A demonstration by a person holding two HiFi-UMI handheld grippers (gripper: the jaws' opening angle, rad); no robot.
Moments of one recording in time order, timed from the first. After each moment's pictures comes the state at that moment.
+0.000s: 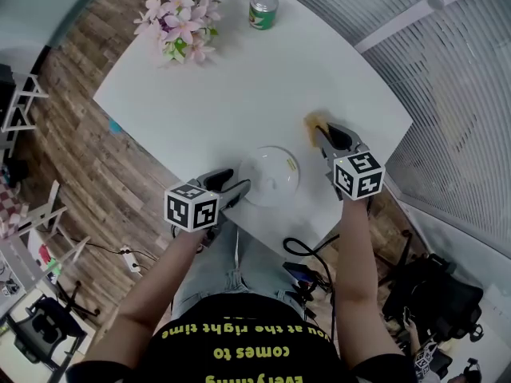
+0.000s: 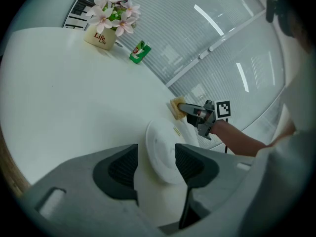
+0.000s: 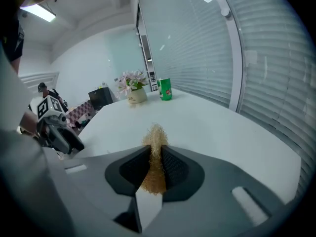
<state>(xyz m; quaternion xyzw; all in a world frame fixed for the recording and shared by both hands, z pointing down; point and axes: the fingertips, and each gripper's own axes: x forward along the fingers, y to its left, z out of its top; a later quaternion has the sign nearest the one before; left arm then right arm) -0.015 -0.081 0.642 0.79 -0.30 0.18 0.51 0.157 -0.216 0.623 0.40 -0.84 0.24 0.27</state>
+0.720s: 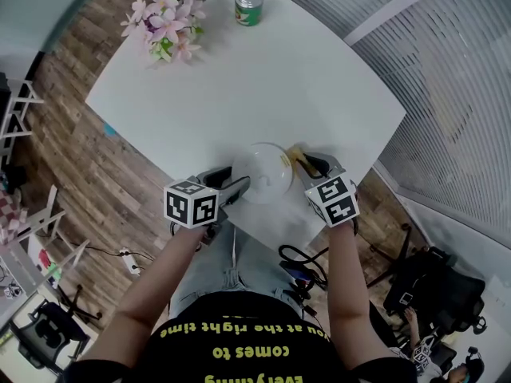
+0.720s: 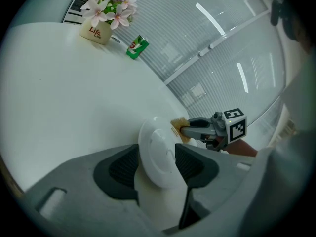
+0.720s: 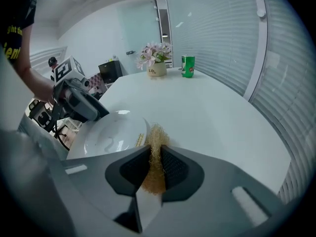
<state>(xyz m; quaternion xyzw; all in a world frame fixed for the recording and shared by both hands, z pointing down) 0.007 -0.080 0.641 0.78 -0.29 0.18 0.52 0.142 -0.118 0.649 0.33 -0.82 0.23 0.42</state>
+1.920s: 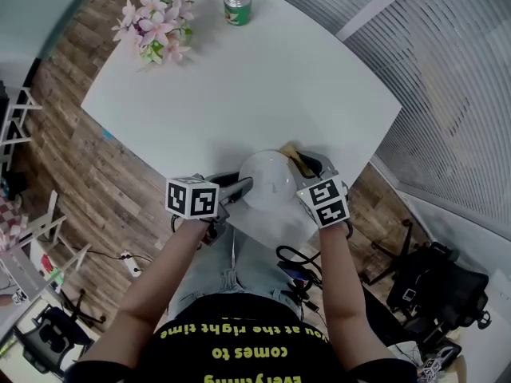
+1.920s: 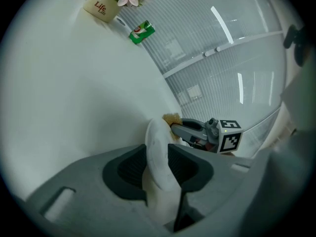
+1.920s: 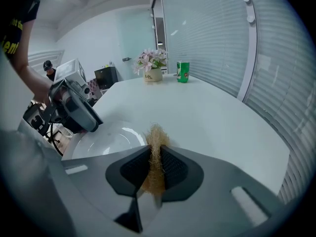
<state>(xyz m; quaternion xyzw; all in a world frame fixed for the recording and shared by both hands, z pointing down) 0.036 -0.067 0.644 0.76 -0.23 0.16 0.59 0.140 -0.117 0.651 0.37 -0.82 0.22 0.38</state>
